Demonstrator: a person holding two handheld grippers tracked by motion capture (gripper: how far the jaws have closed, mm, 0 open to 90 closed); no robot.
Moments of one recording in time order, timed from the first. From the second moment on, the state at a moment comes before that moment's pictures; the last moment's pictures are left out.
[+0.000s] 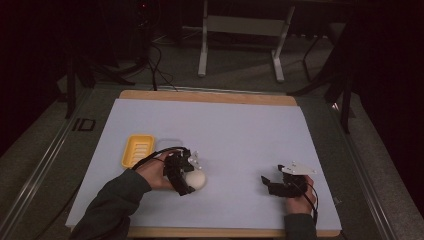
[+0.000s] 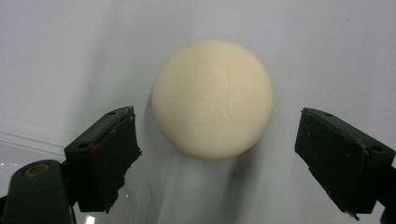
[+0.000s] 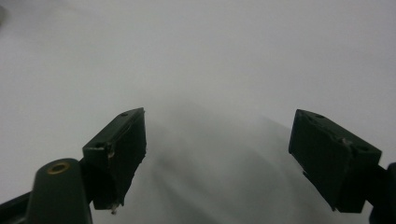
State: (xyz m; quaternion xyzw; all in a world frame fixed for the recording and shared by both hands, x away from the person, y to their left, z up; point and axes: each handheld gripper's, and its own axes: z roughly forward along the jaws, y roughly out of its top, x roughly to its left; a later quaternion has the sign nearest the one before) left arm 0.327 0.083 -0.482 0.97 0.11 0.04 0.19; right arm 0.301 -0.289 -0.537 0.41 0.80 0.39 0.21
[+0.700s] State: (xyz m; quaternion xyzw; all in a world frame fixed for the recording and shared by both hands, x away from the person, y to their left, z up) left arm 0.333 0.071 -0.486 0.98 0.10 0.03 0.17; right arm 0.301 -0.288 -0.537 0.41 0.80 0.39 0.21
